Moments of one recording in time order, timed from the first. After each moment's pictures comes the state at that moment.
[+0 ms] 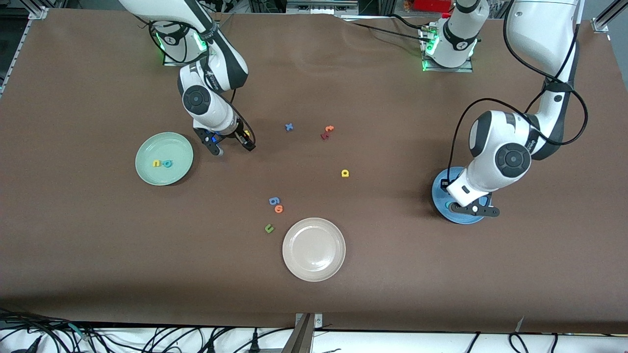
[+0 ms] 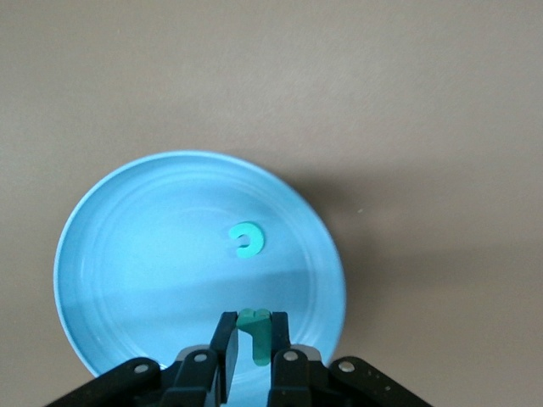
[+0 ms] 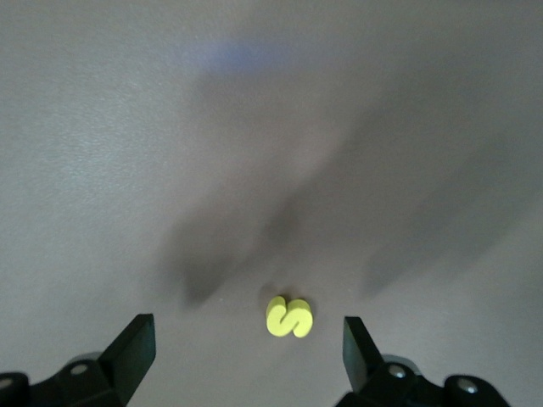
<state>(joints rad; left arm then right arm) -0.26 0.44 0.13 -1.95 -0.01 2.30 0.00 0.41 0.33 0.15 -2.35 0.21 2.58 1.25</state>
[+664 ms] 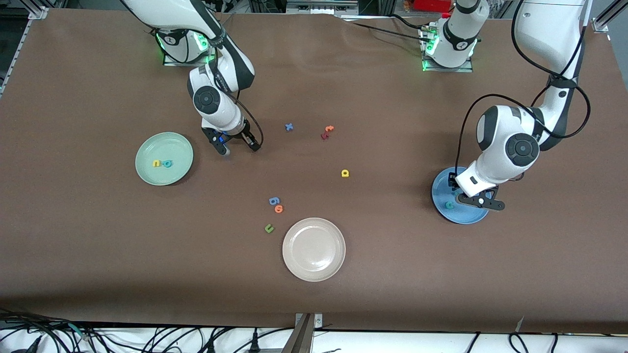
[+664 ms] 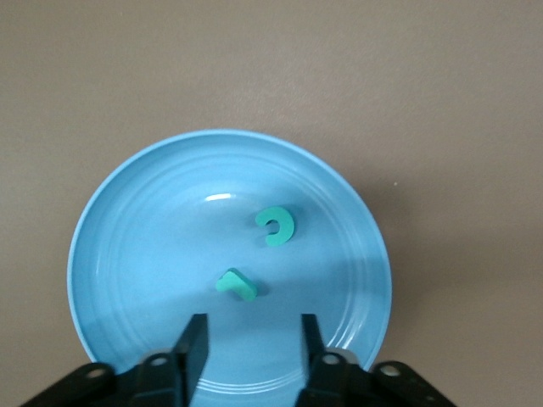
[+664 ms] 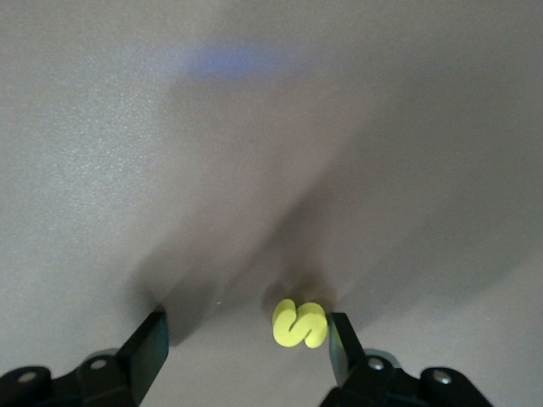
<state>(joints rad) -0.22 0.41 0.12 -2.02 -0.01 2.39 0.11 0.44 0.38 0.15 -2.35 0.21 2.65 1.28</state>
